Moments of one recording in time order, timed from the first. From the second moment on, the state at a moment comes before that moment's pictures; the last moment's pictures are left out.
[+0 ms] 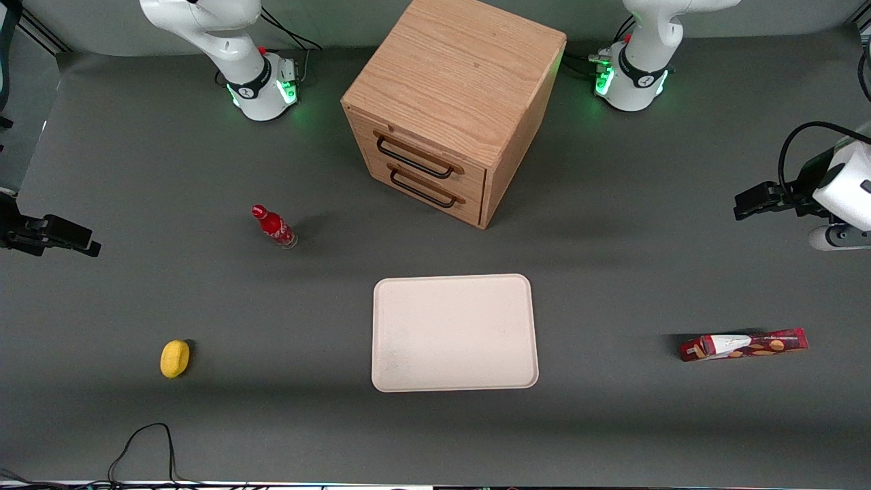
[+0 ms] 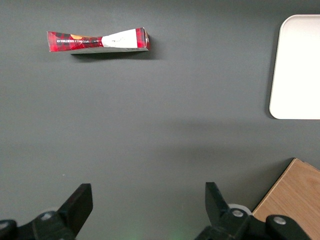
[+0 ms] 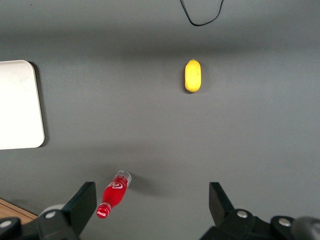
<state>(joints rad) 0.02 0.08 -0.04 -1.57 0.01 1.57 -0.08</state>
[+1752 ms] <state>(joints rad) 0.21 0.65 -0.03 -1.00 0.02 1.66 0.08</state>
